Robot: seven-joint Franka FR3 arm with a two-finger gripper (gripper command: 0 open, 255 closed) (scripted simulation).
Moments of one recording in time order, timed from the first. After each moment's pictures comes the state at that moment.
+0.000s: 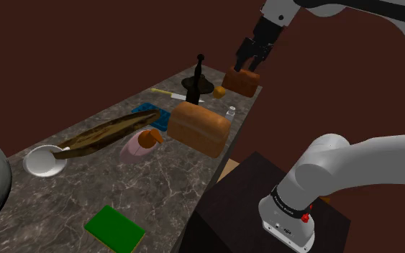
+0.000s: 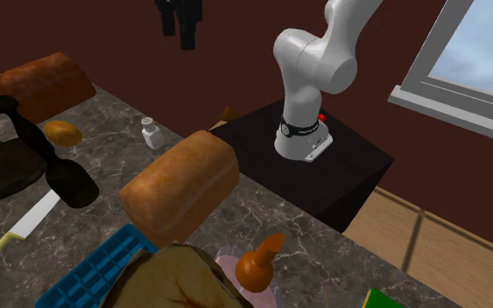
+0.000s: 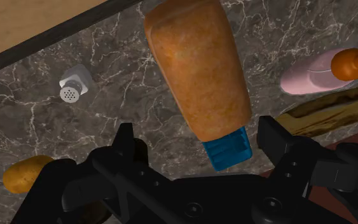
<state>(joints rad) 0.00 -0.76 -0.05 -2.30 0.07 1.72 0.00</state>
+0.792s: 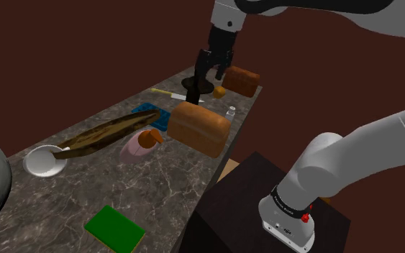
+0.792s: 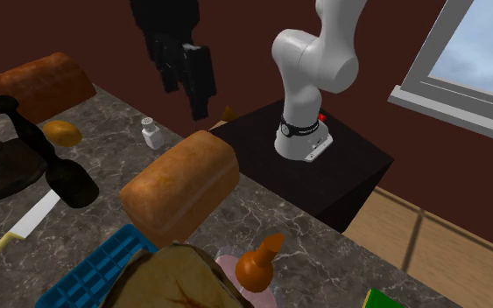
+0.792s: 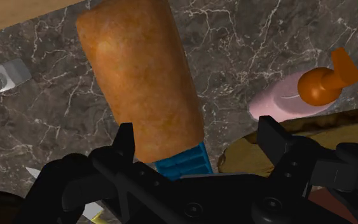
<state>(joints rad) 0.08 -0.48 0.13 -2.17 0.10 1.73 0.13</state>
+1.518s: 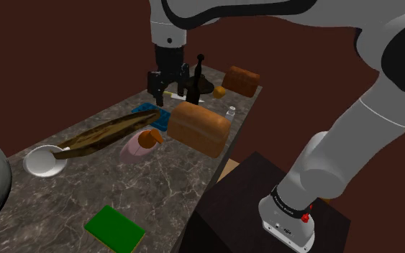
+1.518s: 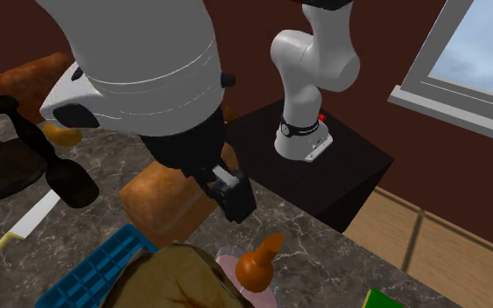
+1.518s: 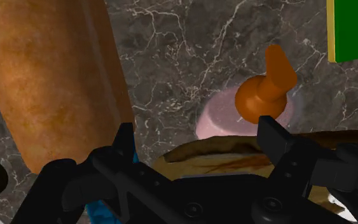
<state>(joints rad) 0.17 -0.10 0.31 -1.90 0.06 1.68 0.30</state>
